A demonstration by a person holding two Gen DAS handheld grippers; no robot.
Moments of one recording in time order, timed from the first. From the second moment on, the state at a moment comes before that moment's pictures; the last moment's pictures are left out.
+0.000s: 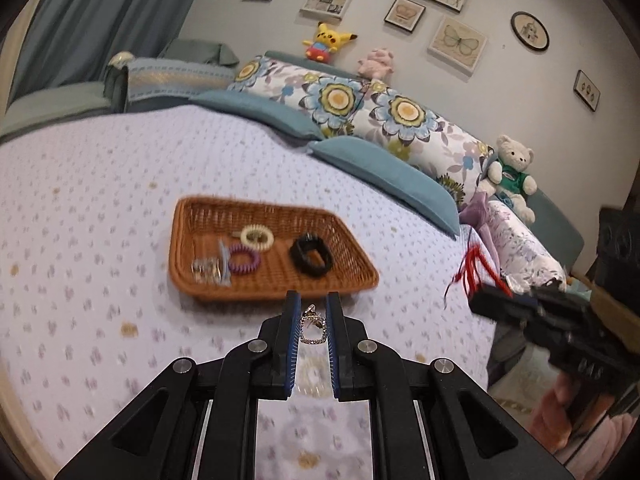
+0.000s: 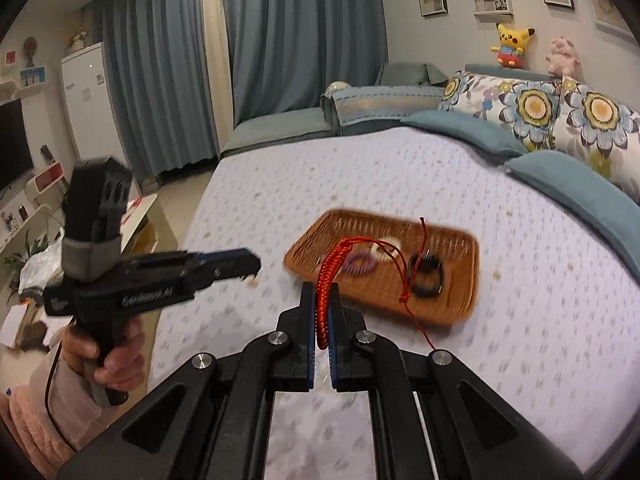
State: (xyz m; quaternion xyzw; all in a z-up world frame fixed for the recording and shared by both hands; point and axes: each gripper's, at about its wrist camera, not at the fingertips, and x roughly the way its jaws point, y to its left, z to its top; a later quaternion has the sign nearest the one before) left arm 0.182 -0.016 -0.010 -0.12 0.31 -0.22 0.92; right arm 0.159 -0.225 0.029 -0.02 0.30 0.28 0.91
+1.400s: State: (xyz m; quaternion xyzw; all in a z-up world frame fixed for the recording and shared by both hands) left arm 0.372 -0.007 -0.094 -0.22 0.40 -0.18 0.87; right arm 0.375 -0.211 -0.101 0.07 0.50 0.25 0.83
